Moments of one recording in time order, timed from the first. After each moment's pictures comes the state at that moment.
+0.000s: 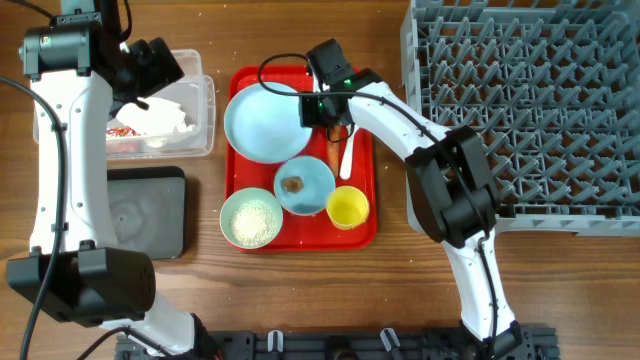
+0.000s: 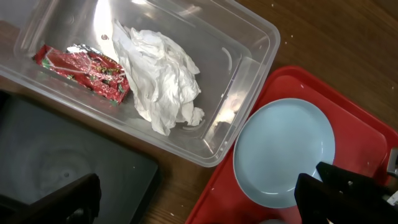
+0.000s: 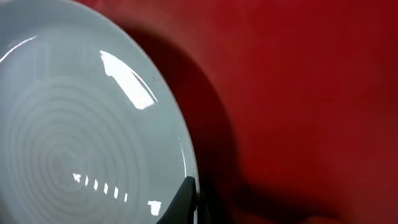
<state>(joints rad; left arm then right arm) 0.10 1.79 1.91 -1.28 -0.06 -0.43 0.52 2.36 1.82 -0.59 -0.20 0.45</state>
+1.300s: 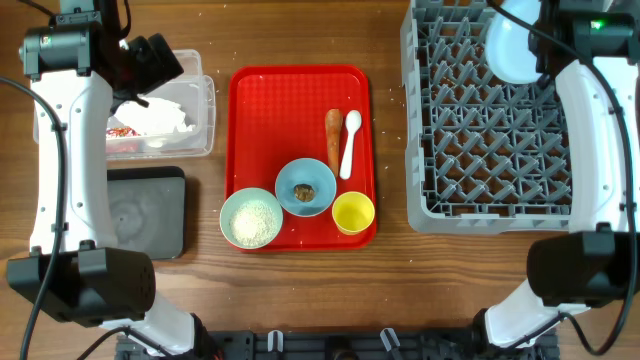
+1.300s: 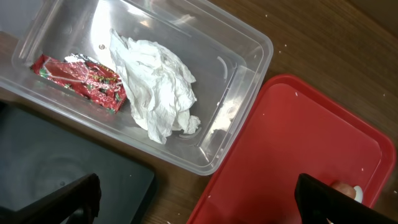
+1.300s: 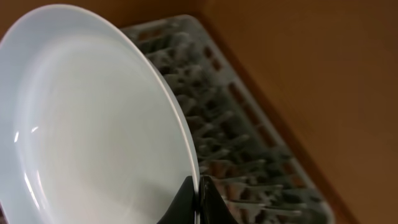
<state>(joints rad) 0.10 1.79 1.91 -1.25 -0.06 -0.43 -0.05 1.83 1.93 -0.99 0.73 0.18</state>
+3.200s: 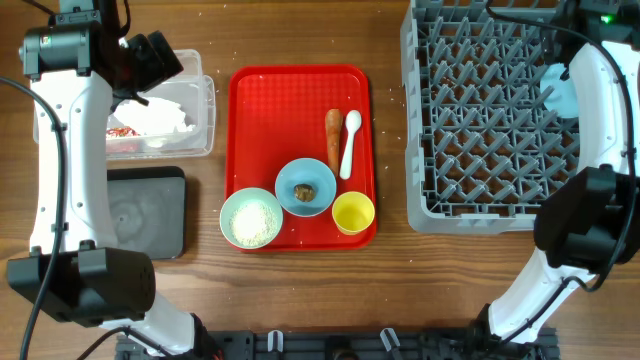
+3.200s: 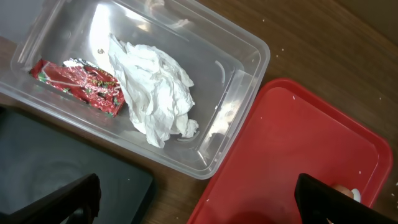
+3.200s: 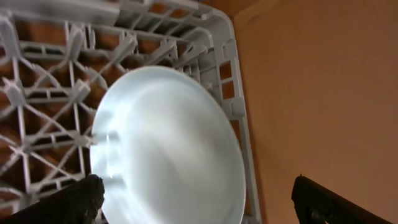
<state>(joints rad) 0.10 1.79 1.91 -1.24 -0.06 -0.43 -0.19 2.02 1.92 -0.74 0.56 -0.41</state>
